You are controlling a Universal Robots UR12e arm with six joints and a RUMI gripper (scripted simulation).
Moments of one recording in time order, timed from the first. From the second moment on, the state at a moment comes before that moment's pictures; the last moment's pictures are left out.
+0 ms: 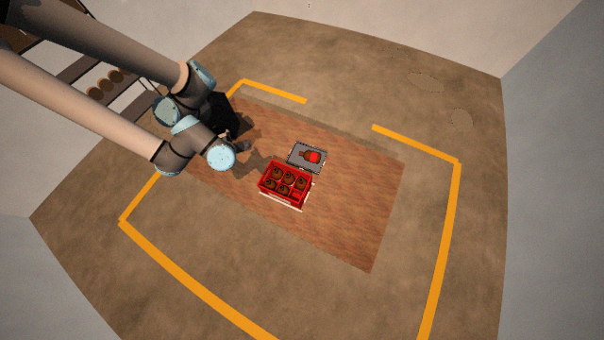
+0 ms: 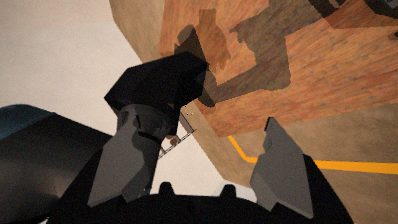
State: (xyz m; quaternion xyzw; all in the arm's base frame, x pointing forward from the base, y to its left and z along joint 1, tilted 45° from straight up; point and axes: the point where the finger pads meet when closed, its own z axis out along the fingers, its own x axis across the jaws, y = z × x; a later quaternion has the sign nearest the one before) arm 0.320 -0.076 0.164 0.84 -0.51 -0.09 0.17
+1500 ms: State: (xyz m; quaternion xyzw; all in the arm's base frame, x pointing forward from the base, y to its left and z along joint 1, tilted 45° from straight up) arm 0.530 -0.016 0.042 0.90 0.21 -0.18 0.34
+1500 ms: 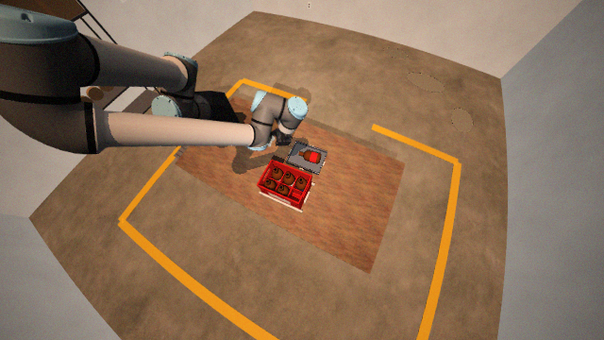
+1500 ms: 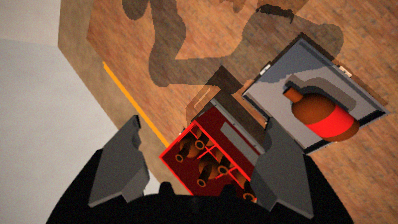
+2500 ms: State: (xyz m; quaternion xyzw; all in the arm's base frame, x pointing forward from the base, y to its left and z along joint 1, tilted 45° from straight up) arm 0.619 0.010 -0.010 0.76 0.51 -0.19 0.35
